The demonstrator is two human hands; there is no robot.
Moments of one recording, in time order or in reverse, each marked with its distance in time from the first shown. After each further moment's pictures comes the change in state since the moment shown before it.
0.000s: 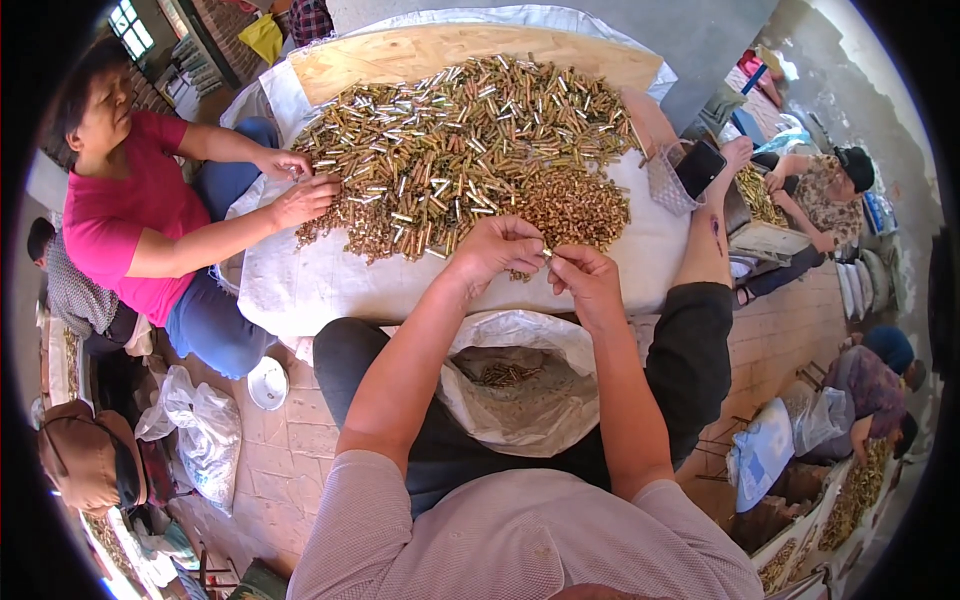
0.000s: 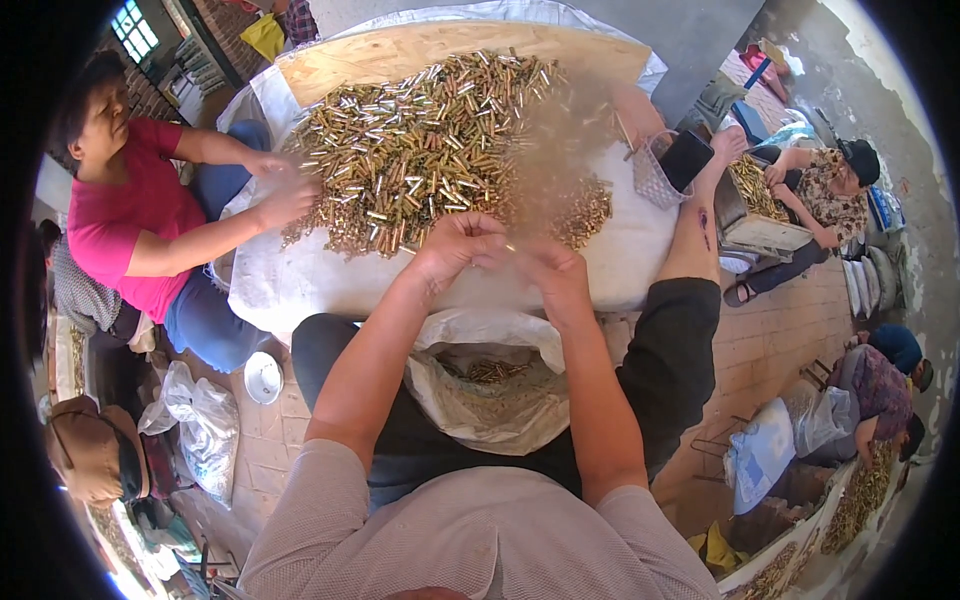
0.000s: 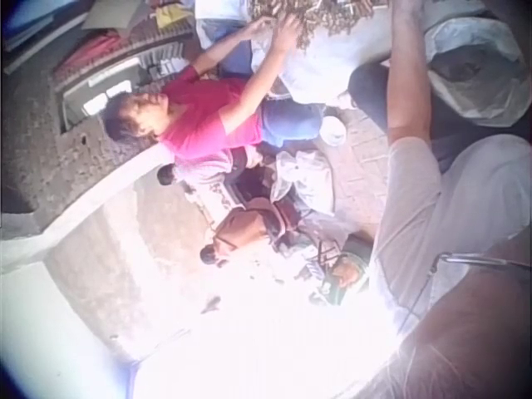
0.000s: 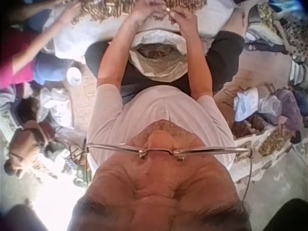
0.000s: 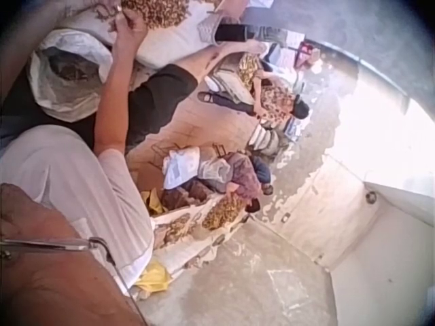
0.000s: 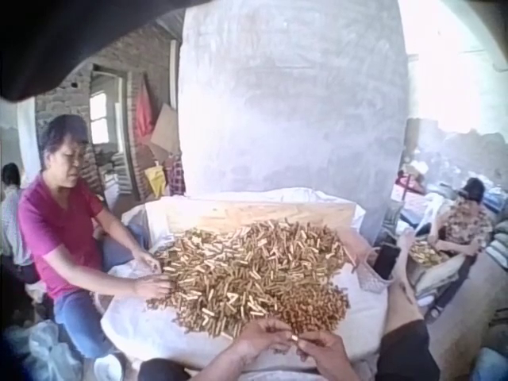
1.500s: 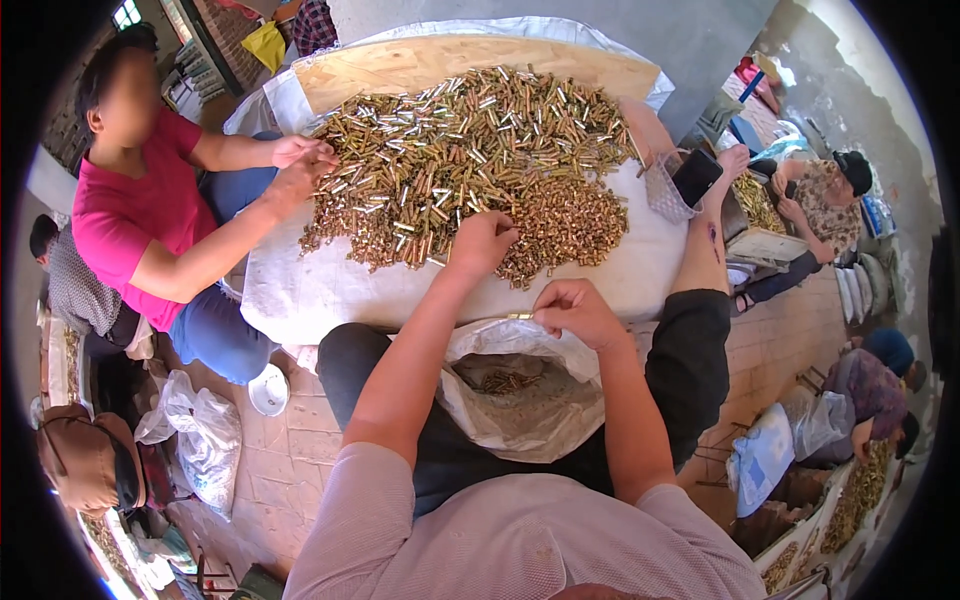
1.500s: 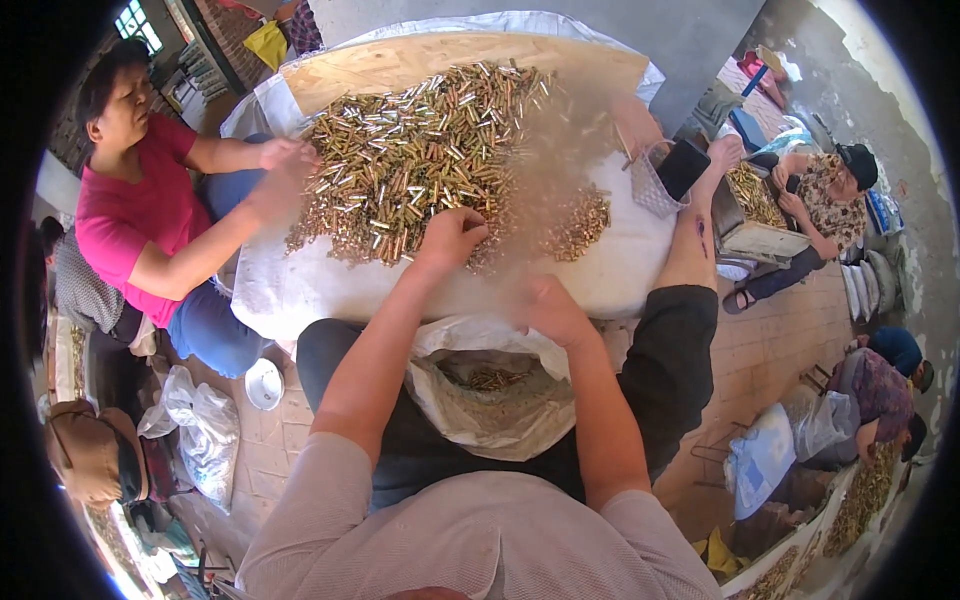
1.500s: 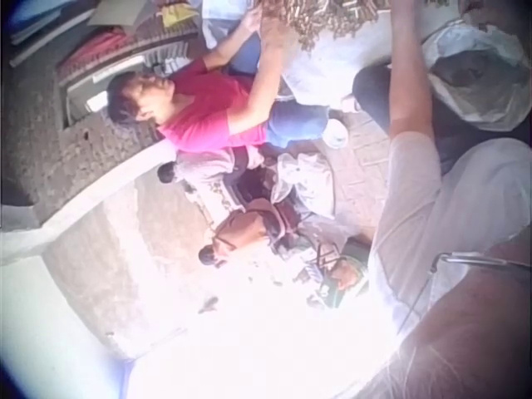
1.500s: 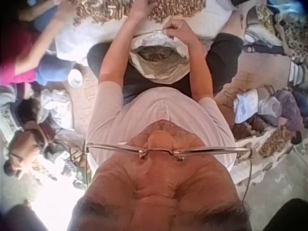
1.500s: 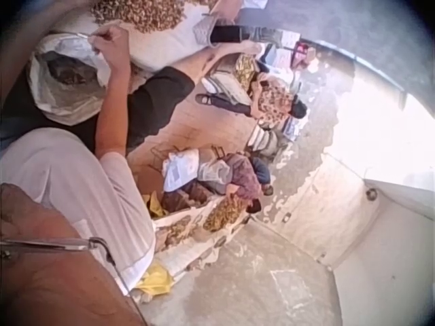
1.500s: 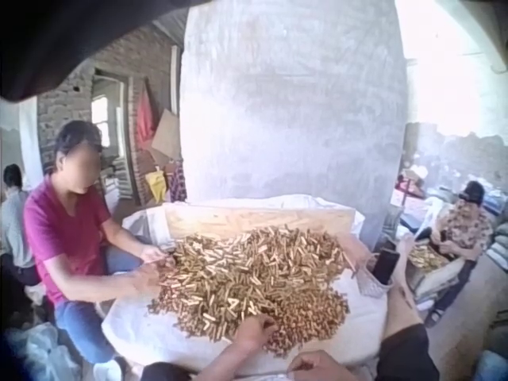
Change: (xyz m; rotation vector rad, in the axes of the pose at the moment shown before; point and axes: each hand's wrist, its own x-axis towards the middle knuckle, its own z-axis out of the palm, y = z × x) left_hand 0.032 -0.014 -0.031 0.886 0.393 0.273; right_hand -0.018 -0.021 0.004 -0.233 -0.302 0.259
